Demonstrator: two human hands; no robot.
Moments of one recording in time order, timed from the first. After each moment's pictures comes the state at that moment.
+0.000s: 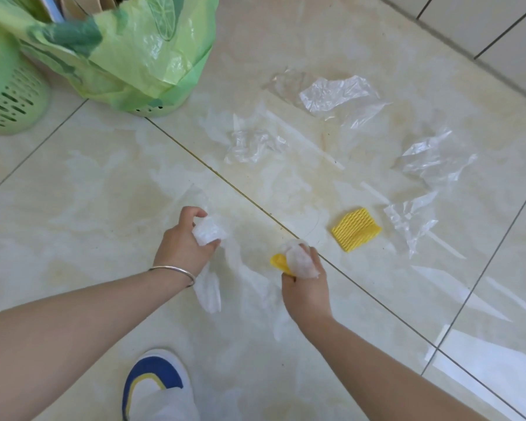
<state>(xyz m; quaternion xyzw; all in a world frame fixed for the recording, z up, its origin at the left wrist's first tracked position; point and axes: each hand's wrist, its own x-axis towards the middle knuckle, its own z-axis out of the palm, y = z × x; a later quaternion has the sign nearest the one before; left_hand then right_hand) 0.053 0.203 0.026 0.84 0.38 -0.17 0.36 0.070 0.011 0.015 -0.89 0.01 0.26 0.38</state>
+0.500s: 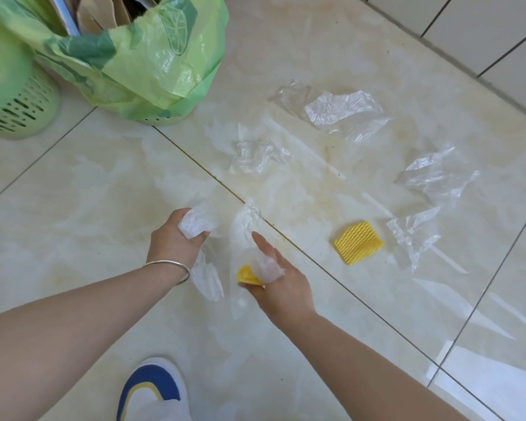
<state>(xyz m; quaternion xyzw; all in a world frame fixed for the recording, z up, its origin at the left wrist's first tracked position) 0.065 0.219 0.020 0.79 0.47 -0.10 0.38 0.086 0.041 0.033 -0.88 -0.20 0.38 0.22</state>
